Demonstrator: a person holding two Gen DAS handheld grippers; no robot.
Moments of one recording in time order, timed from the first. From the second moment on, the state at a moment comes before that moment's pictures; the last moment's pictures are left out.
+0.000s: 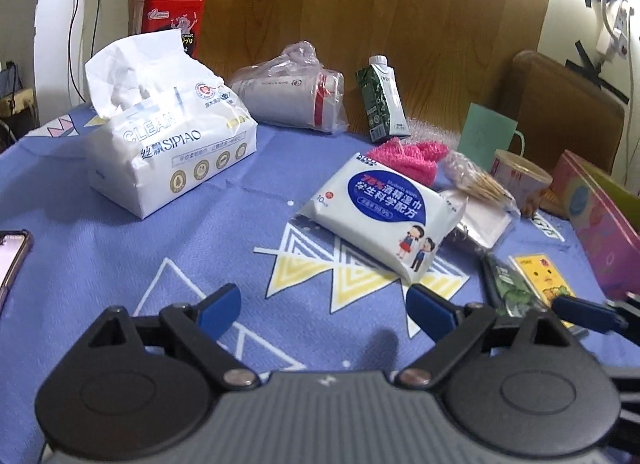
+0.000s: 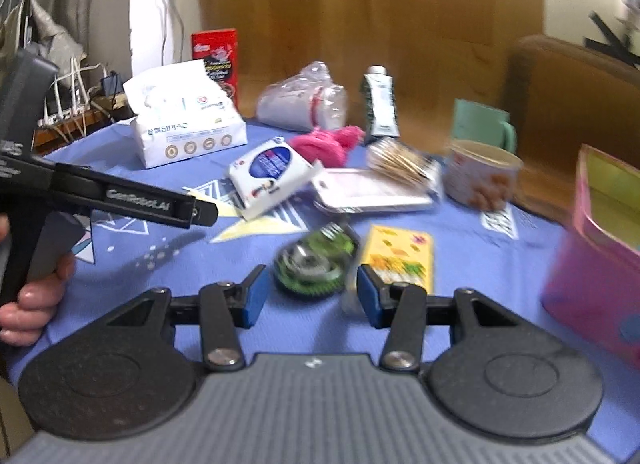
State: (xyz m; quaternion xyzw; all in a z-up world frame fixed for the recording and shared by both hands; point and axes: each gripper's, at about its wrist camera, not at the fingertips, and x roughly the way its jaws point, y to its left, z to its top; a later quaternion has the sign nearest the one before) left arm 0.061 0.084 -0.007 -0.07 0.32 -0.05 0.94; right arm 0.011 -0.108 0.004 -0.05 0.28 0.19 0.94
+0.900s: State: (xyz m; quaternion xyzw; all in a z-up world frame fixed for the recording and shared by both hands) left arm 0.025 0.036 0.008 -0.07 0.38 -0.19 0.90; right arm -0.070 -0.153 -0.006 -0.02 0.29 0.20 0.94
